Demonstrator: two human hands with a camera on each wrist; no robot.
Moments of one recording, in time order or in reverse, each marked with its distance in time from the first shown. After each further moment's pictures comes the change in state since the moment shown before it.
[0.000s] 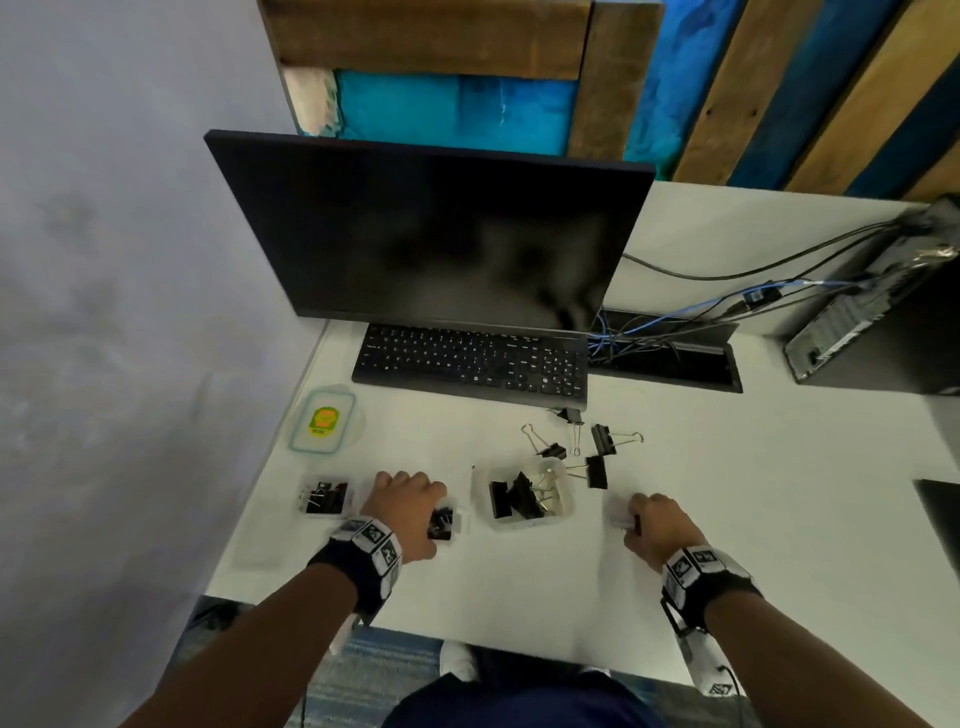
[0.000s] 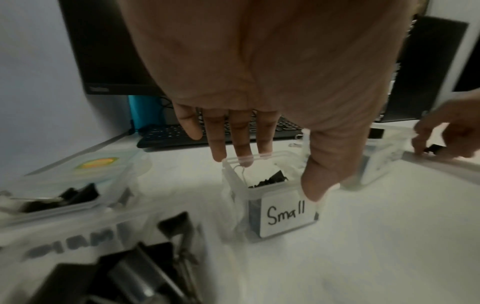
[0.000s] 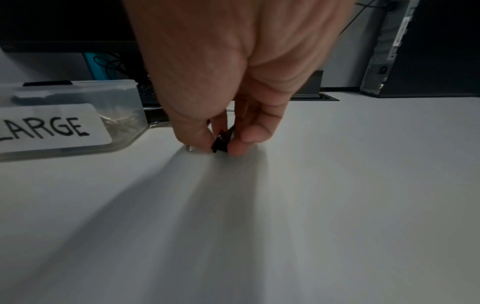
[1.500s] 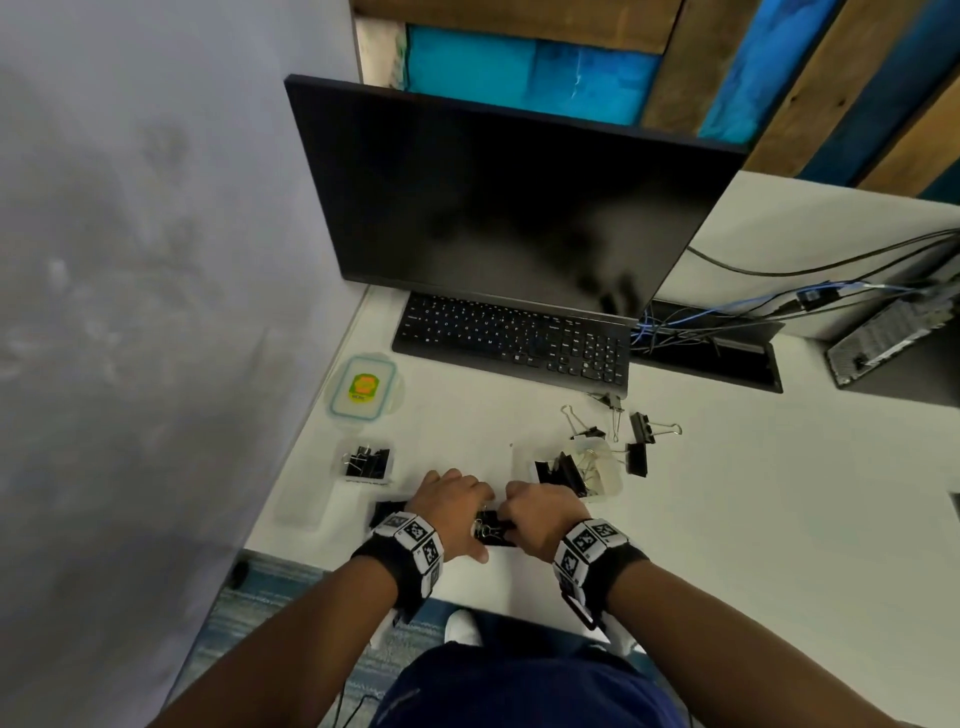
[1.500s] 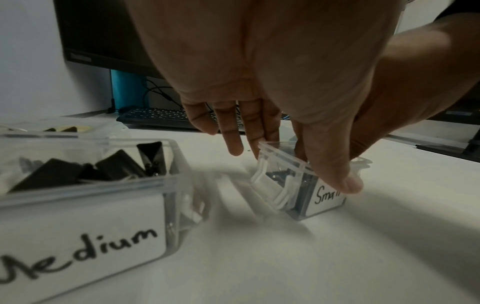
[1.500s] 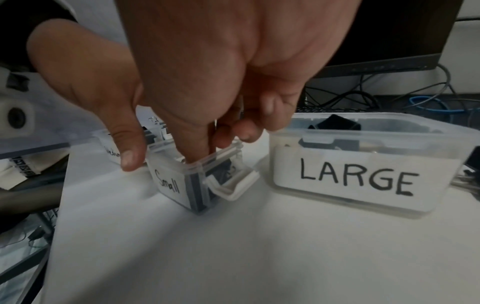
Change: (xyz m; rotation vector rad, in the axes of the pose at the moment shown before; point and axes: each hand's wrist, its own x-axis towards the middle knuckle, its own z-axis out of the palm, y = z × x) left_hand -0.021 0.004 0.025 -0.205 0.059 0.115; right_hand -0.033 -0.203 0.012 -0.392 -0.108 -0.631
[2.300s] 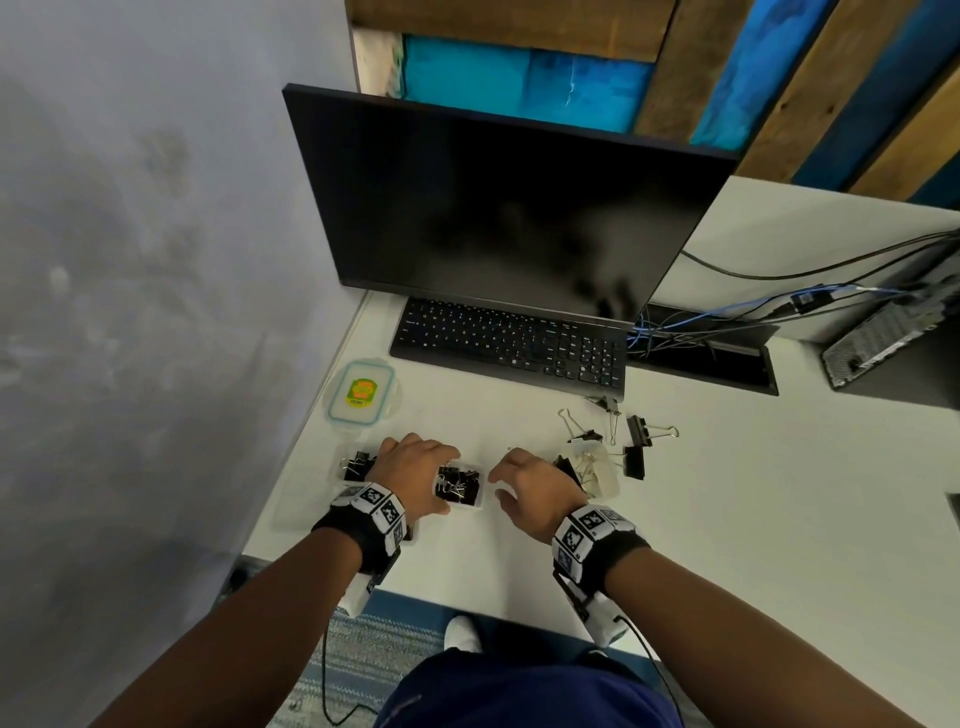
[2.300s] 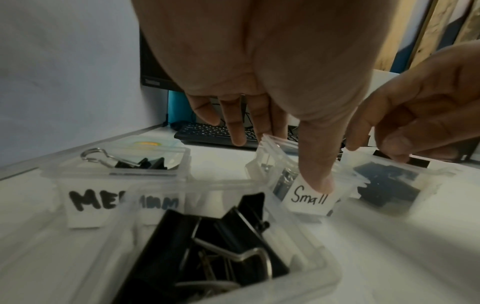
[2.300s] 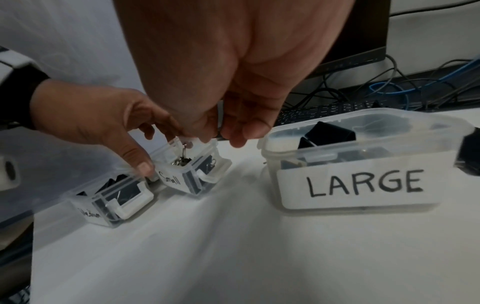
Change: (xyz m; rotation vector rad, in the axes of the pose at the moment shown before) left_hand 0.000 -0.047 -0.031 -0.035 0.143 -0.123; right_hand 0.006 0.010 -0.012 0.327 0.262 0.059
